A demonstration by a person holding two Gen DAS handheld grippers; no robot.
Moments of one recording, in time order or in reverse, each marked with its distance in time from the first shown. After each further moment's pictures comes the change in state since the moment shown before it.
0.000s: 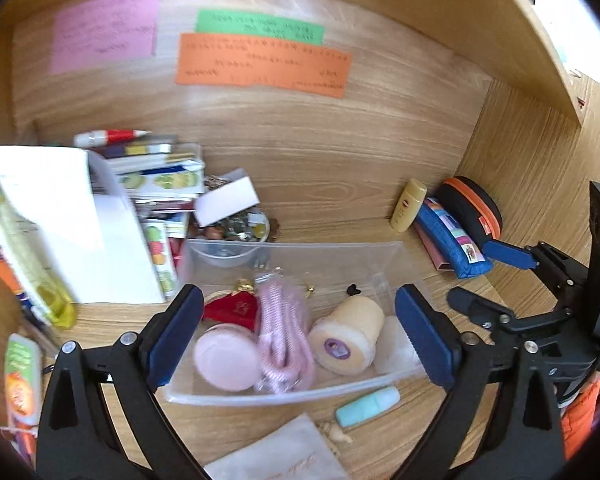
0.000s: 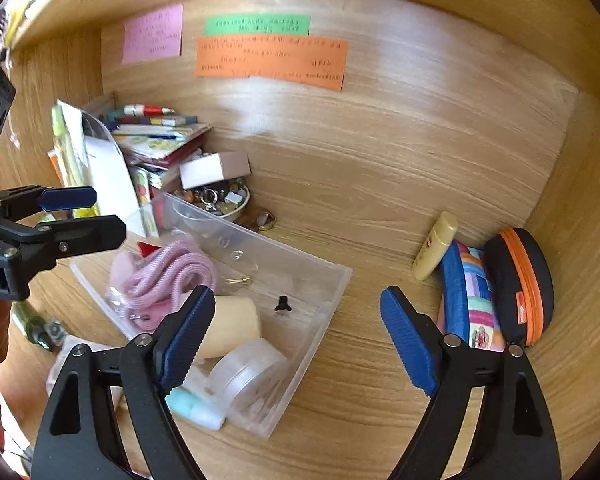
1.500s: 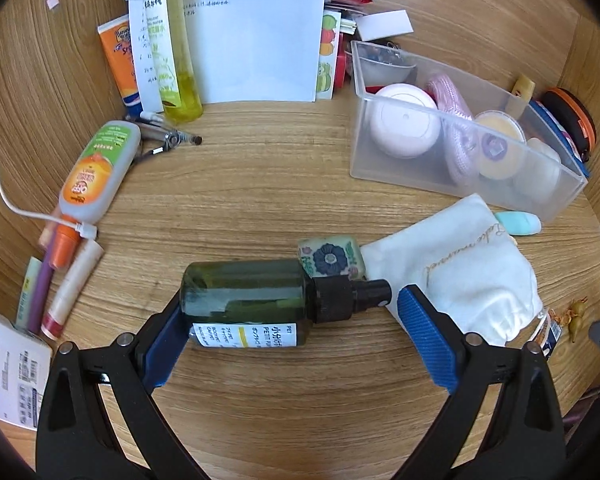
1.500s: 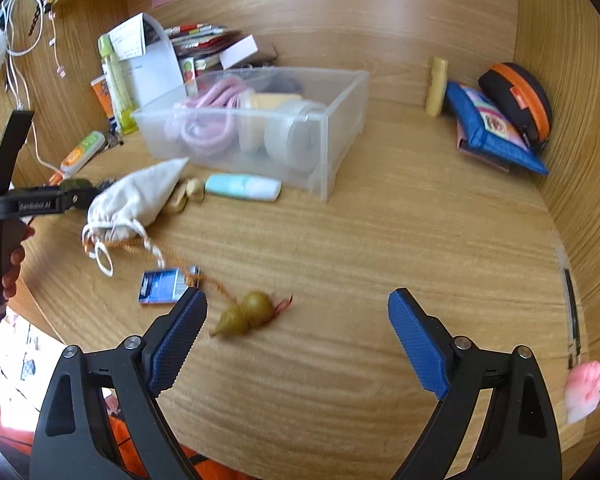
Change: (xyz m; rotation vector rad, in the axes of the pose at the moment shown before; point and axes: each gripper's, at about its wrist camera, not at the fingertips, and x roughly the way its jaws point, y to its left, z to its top) left arm -0.024 0.088 -0.157 -0.124 0.249 0.308; right arm -0.047 0.027 -0.180 0.121 0.159 0.103
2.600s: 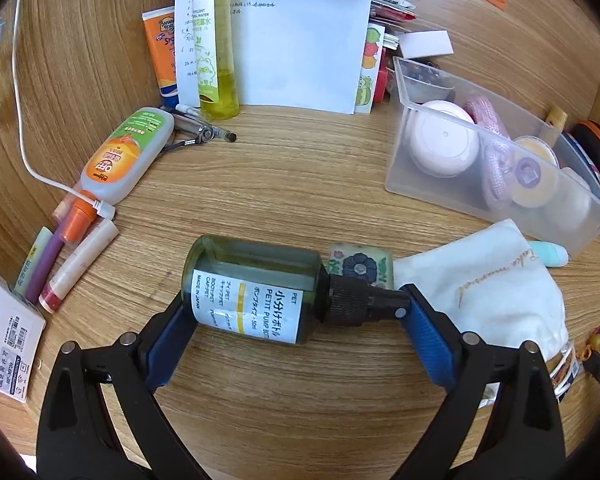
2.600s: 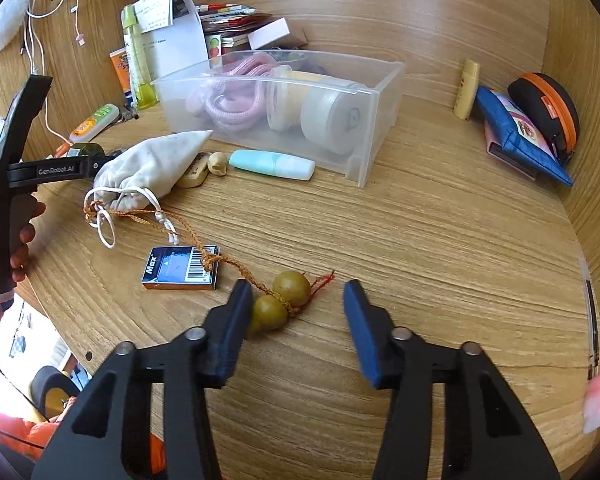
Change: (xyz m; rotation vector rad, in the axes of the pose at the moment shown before) left arm 0.007 0.008 -0.005 -0.118 -0.079 0.089; right arm 0.018 0.022 -0.008 -0.075 -0.001 0.012
